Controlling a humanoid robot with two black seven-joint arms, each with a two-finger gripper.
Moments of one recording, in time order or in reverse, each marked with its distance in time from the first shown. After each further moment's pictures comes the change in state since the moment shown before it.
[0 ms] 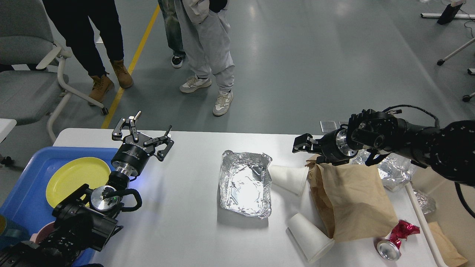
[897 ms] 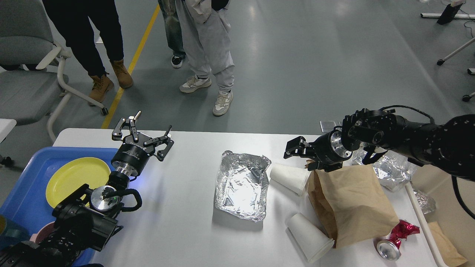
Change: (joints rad) left arm 0.000 0.000 0.000 0.000 0.000 0.000 -0.001; right arm 0.038 0.000 0.029 0.053 0.009 0.108 0.002
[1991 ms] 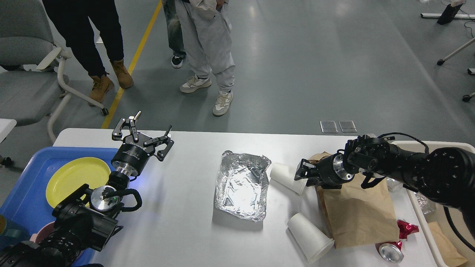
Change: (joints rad) left arm 0.000 0.000 0.000 0.000 0.000 0.000 0.000; right arm -0.189 0.034 0.000 -0.134 0.000 -0.063 0.000
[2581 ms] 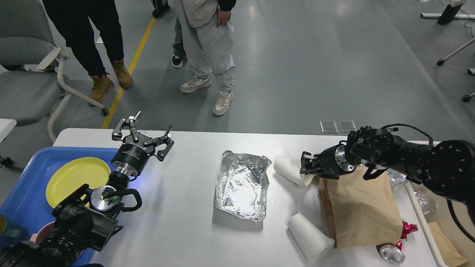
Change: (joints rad) left arm 0.000 0.000 0.000 0.000 0.000 0.000 0.000; right arm 0.057 -0.025 0.000 0.009 0.005 0.006 -0.001
